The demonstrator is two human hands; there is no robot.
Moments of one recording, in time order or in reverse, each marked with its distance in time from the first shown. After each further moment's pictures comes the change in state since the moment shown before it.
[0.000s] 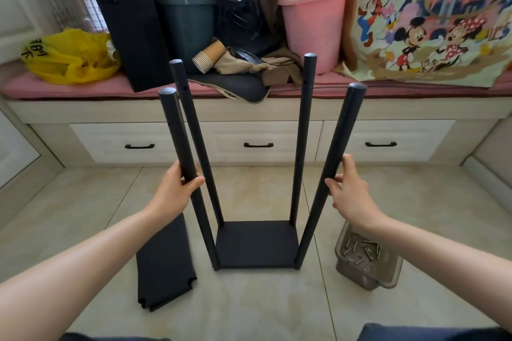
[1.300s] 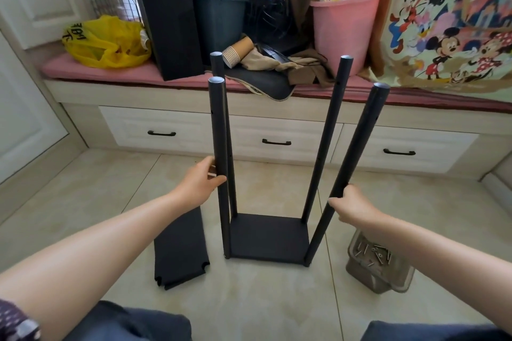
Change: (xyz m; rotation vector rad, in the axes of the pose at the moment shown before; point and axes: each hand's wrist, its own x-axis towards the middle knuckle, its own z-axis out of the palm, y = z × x) left_hand 0.001 -0.027 -0.014 0.147 -0.135 -0.013; right_hand -0.006 -0.007 0.037 -0.269 -0.217 0.334
